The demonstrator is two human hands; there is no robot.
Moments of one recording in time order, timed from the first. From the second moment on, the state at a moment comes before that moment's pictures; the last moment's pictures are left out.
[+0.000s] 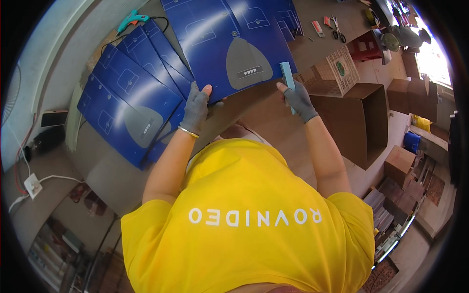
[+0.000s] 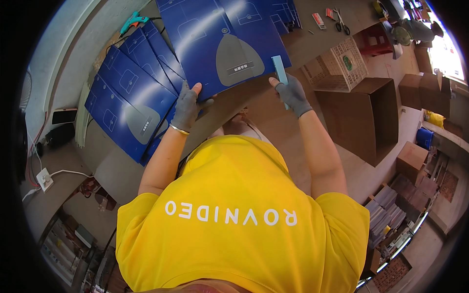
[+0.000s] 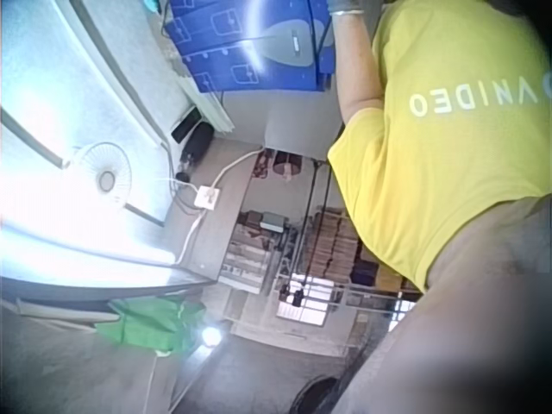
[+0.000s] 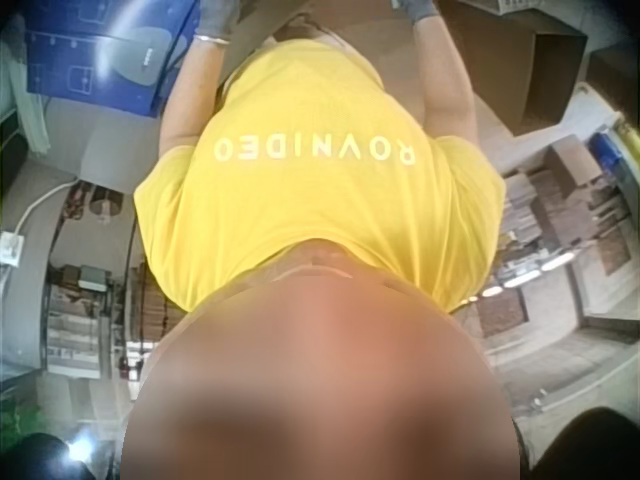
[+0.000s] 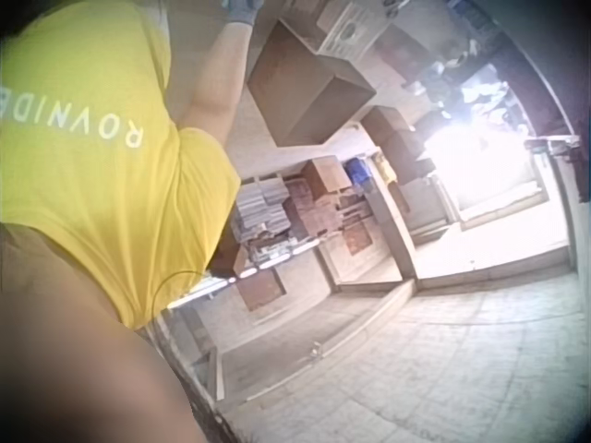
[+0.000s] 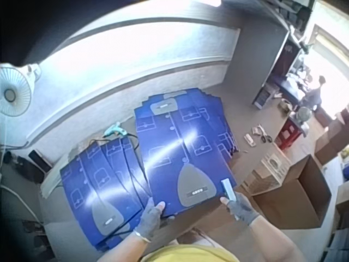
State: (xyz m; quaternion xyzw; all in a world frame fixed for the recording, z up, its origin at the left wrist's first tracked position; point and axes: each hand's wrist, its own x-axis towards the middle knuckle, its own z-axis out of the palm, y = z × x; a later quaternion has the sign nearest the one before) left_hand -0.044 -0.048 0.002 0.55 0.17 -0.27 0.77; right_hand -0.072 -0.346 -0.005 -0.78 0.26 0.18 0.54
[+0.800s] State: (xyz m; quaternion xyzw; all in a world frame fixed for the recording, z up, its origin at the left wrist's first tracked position) left_hand -0.115 0.200 -0.004 0.95 0.15 -0.05 0.28; right_hand -0.097 -0.318 -0.003 -0.71 0.16 0.29 0.62
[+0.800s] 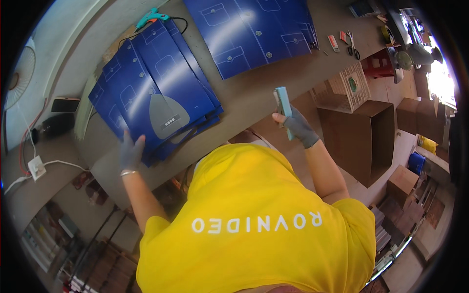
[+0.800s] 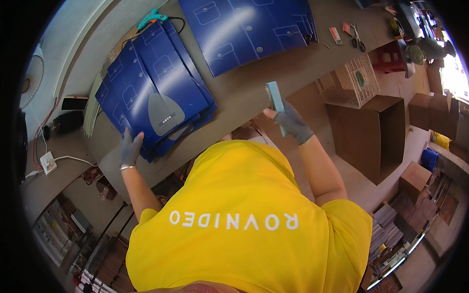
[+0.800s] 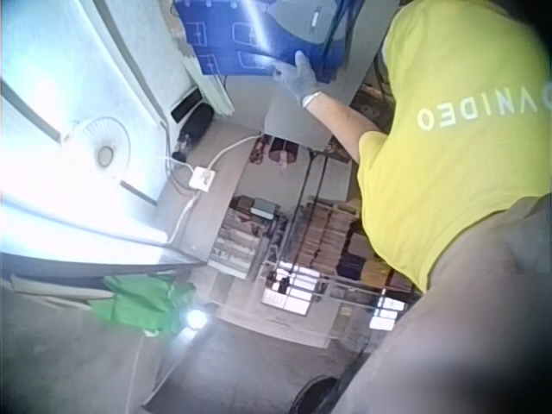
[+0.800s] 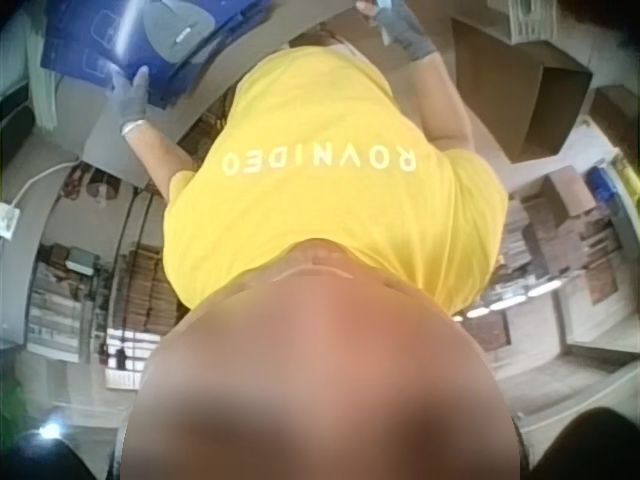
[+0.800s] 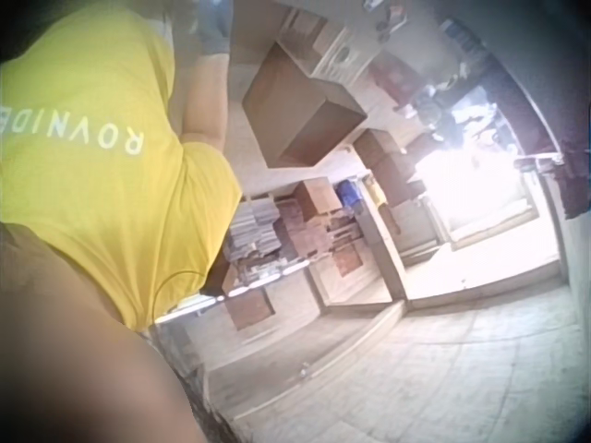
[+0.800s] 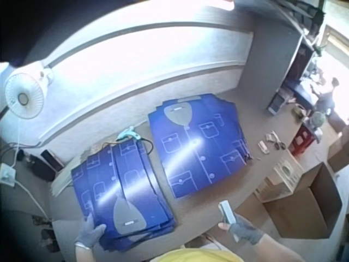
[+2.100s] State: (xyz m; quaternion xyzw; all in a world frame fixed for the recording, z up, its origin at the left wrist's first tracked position) left_hand -0.016 -0.042 0.000 0.55 0.13 -0.23 0.79; right_hand -0.064 -0.276 -0.010 -0.72 0.19 0.20 0.64
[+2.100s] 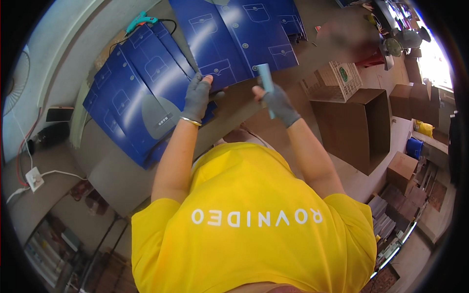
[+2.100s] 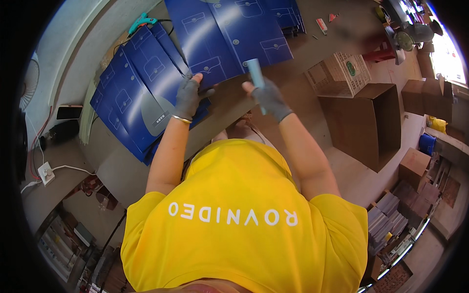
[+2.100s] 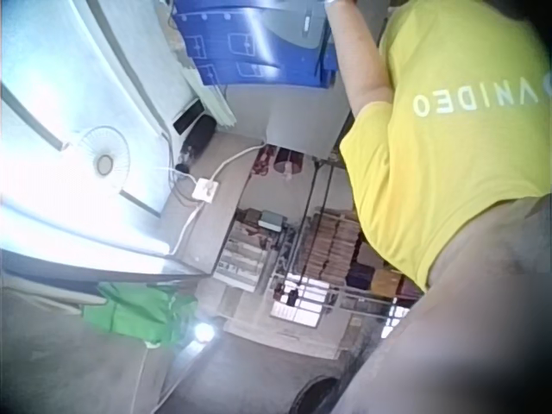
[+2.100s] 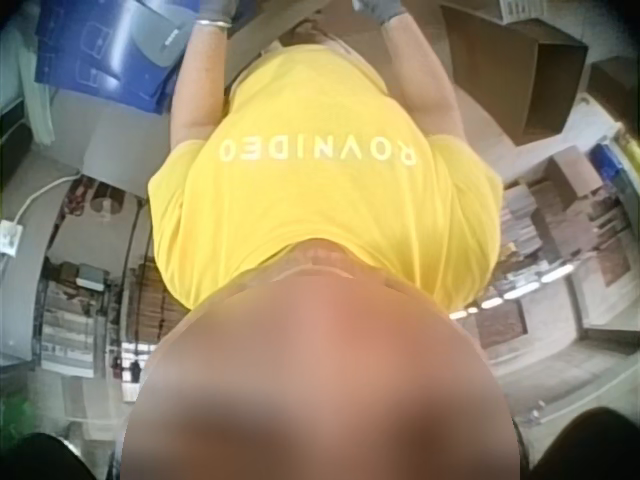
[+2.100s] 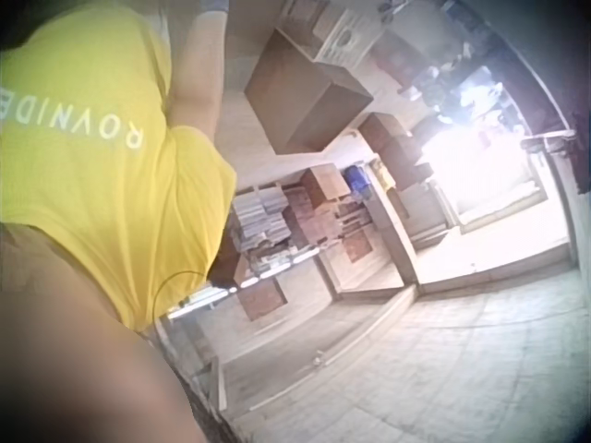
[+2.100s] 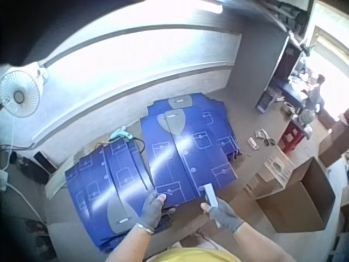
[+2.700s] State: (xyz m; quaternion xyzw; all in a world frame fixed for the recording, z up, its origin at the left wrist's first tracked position) left_hand -0.013 -0.023 0.001 0.58 0.13 -0.24 0.77; right_hand -0.040 -0.337 -0.001 -0.80 0.23 0.21 0.51
